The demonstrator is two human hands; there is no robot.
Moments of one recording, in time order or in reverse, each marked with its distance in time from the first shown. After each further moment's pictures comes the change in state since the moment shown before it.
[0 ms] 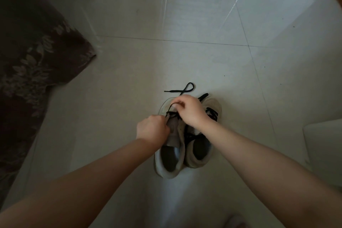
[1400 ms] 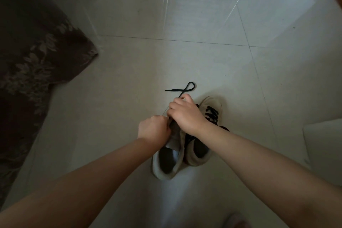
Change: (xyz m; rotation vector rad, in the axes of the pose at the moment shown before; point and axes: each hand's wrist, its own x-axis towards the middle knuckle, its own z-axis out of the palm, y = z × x) left_hand -0.005 0.001 0.001 0.053 -0.025 0.056; right_hand -0.014 -0.002 0.010 -0.740 -0.023 -0.609
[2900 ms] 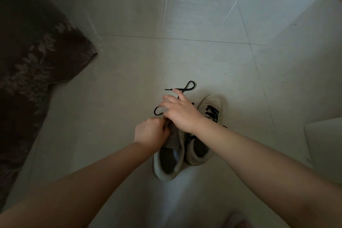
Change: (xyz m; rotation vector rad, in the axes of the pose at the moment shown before) left_hand -0.004 -0.010 0.011 -0.079 0.056 -0.006; right_hand 0.010 -0.001 -0.004 0.049 -0.096 -0.161
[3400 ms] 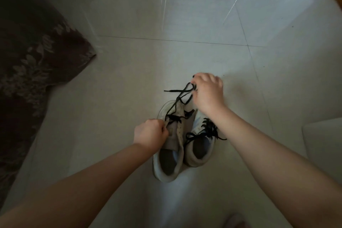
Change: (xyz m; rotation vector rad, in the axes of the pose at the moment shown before) left_hand 0.000 -0.002 0.000 -0.008 0.016 -0.014; right_hand -0.020 0.047 -0.034 0.161 0.232 0.734
